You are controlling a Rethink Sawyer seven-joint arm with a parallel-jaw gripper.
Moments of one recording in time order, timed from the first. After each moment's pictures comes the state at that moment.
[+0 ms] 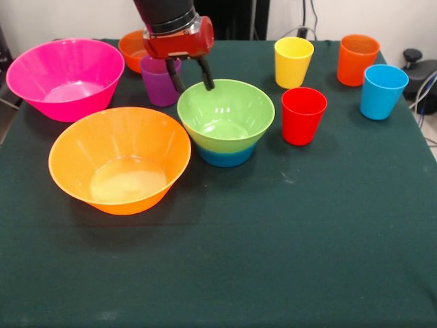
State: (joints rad) arm -0.90 -0.57 0.57 1.89 -0.43 0.47 1.92
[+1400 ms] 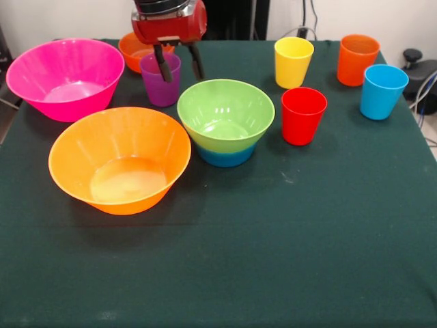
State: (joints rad) arm -0.89 -0.66 0.57 1.90 -0.43 0.47 1.92
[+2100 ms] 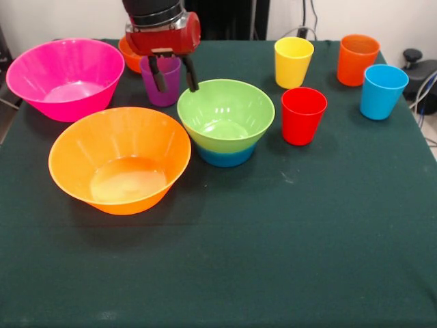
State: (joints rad) arm -0.88 -0.61 0.55 1.85 -0.43 0.47 1.92
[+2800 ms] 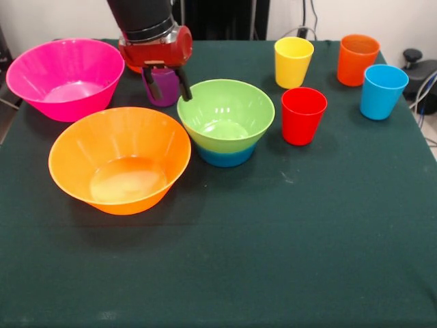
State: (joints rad) arm -0.91 -0.56 0.55 1.81 -0.43 0.51 1.92
